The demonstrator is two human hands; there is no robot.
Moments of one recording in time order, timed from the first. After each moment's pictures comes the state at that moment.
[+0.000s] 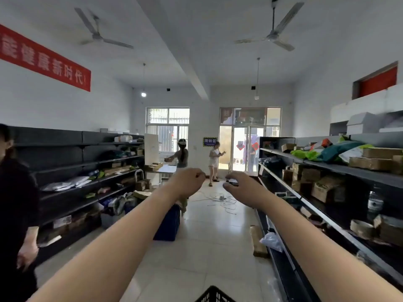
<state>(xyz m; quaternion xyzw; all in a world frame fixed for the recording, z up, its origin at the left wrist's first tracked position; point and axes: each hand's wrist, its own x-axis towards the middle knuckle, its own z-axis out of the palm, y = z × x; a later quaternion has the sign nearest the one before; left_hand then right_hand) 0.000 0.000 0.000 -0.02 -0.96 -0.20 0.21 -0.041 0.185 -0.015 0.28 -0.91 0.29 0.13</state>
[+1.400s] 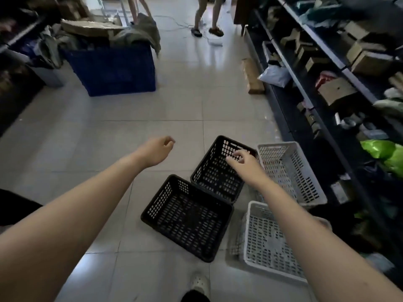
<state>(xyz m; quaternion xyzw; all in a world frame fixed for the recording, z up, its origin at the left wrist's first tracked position) -0.401 -0.348 -0.465 0.03 -0.95 -0.26 -0.15 -0.377 -0.077 -0.500 -0.07 -0.90 0.40 -0.14</state>
